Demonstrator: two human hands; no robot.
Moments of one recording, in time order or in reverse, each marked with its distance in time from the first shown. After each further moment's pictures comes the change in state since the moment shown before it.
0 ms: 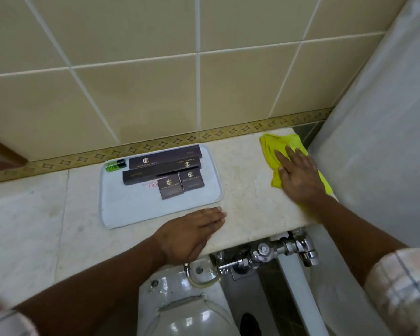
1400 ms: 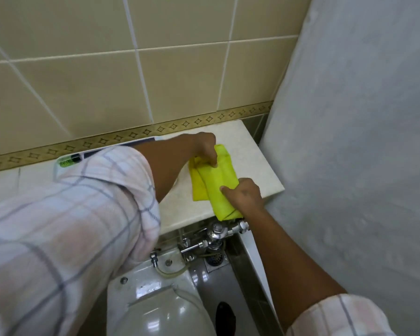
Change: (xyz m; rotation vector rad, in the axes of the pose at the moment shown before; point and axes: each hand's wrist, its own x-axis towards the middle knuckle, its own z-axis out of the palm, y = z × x) left_hand 0.246 -0.006 -0.059 -0.017 -0.419 -0.566; right_hand -0.095 -0.048 -0.023 0.579 -0.157 0.551
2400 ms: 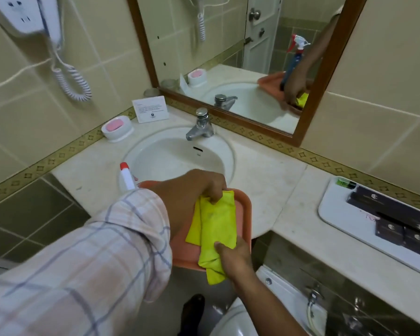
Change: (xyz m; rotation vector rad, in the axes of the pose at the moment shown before) left_hand -0.529 -0.345 0.143 -0.340 -0.068 -0.755; right_hand -0.393 -0.170 0.303 0.191 -0.880 -0.232
